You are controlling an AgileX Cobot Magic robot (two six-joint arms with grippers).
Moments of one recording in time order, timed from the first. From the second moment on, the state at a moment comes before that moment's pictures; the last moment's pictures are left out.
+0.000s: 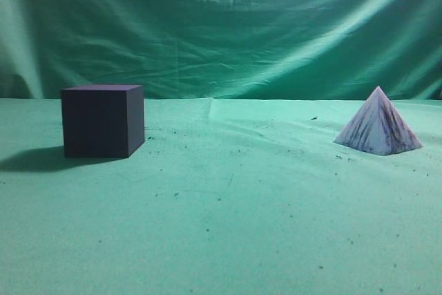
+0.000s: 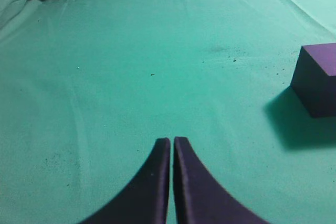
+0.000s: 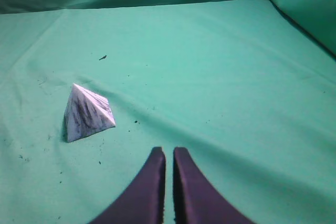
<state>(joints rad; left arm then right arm) -0.03 -0.02 0.02 -0.02 0.35 0.07 0.04 -0.01 0.03 0.15 0.38 -0.10</state>
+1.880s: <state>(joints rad) -0.03 -0.02 0.02 -0.02 0.35 0.07 0.09 0.68 -0.61 0.33 0.68 -0.36</state>
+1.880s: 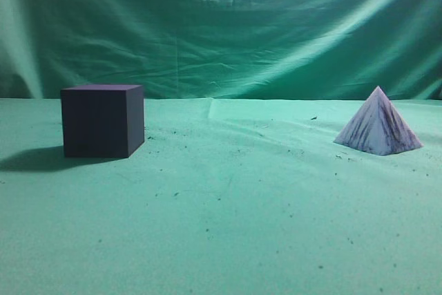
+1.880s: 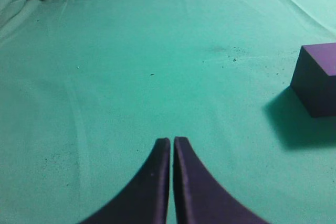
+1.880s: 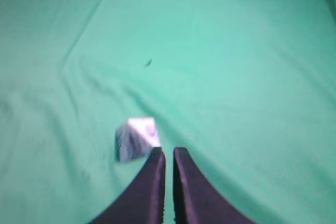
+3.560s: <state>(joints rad) -0.03 -0.02 0.02 -0.02 0.35 0.07 0.35 1.86 -1.09 0.13 0.65 -0.27</state>
